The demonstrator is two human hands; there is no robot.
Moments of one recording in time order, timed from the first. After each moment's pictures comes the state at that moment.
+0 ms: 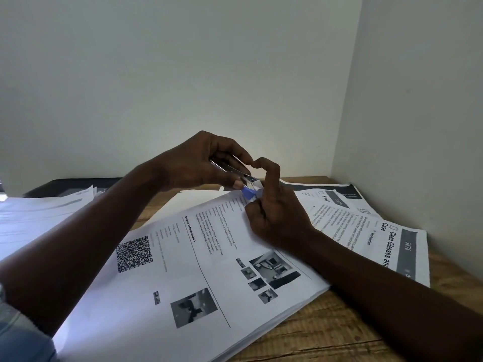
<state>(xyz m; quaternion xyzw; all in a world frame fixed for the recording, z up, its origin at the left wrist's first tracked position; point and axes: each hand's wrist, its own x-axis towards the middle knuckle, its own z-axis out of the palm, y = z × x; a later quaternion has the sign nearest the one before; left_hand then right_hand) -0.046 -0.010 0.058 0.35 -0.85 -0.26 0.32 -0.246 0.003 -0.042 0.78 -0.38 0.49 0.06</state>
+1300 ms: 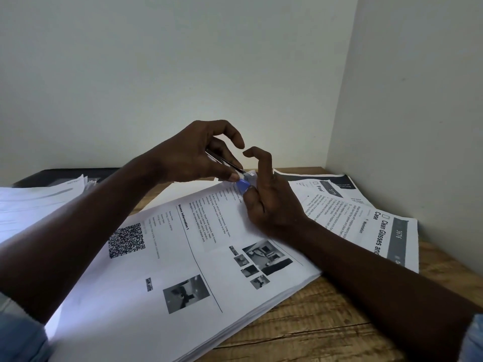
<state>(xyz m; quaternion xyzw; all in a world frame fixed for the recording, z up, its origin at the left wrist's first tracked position) -0.053 0.003 0.054 0.37 -0.84 -0.23 0.33 -0.251 0.002 -0.044 0.79 -0.36 0.49 0.03</state>
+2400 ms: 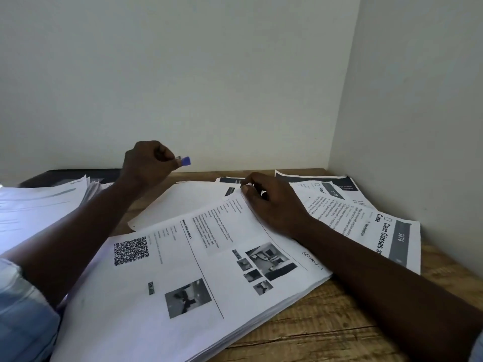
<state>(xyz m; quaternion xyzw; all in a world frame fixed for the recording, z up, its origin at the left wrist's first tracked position) 0.019 -0.060 -0.004 0.62 -0.61 -0.03 0.48 -0.267 -0.026 -0.056 0.78 -0.43 0.44 -0.10</state>
